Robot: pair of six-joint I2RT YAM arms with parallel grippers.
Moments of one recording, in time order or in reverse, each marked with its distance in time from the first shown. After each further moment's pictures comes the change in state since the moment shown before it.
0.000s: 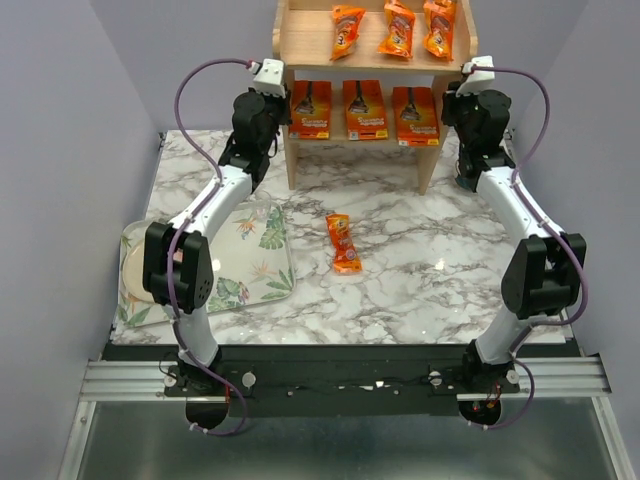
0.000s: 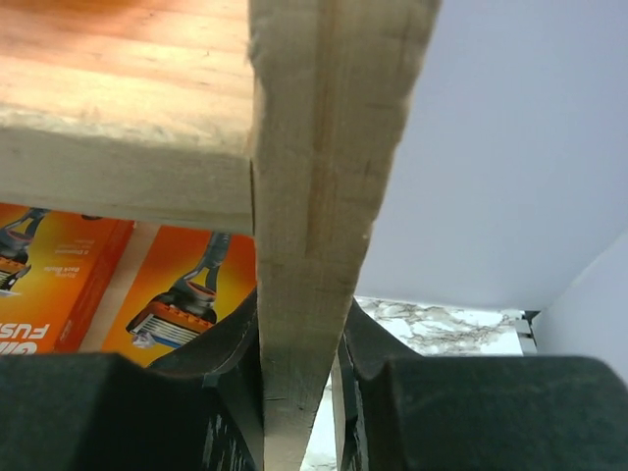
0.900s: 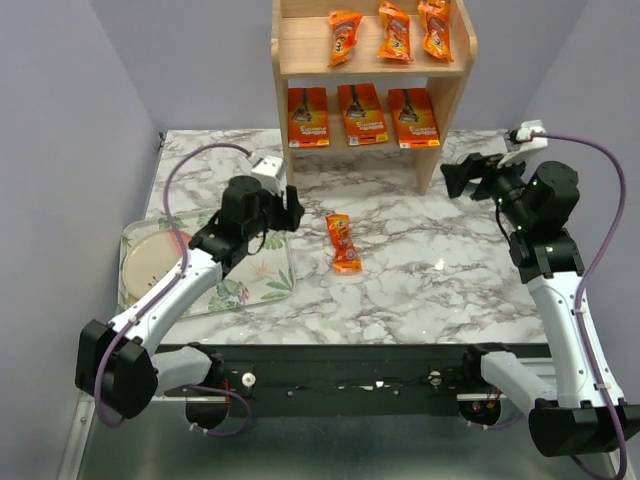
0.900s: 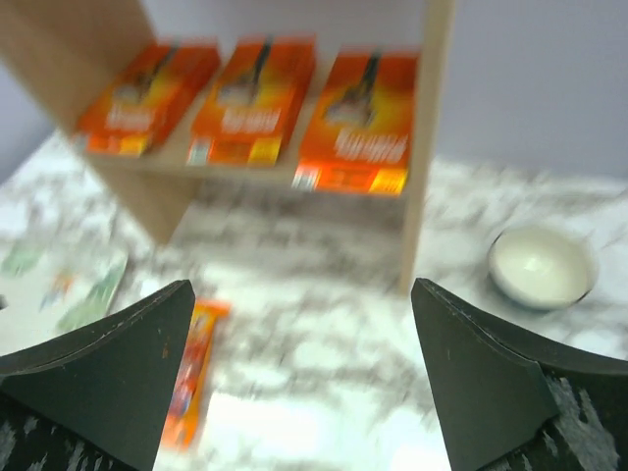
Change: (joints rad) left arm -0.128 -0.676 -0.653 -0.469 0.068 -0.191; right arm -0.056 -0.761 -0.368 -0.443 -0.261 0.208
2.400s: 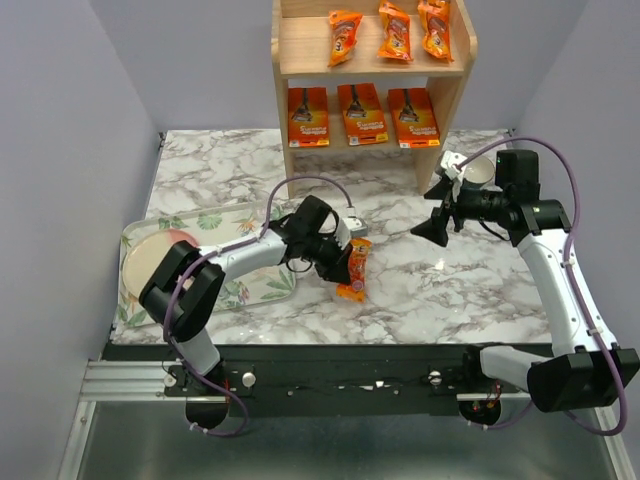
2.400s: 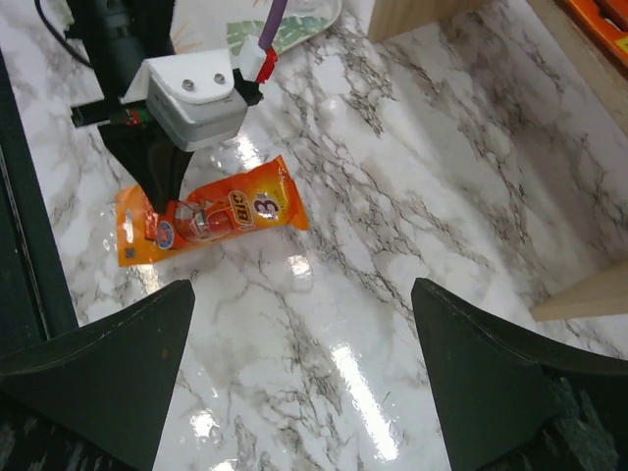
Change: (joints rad) left arm -0.245 0.509 0.040 -0.060 0.670 0.213; right arm 0.019 0.217 0.112 -0.589 -0.677 -0.735
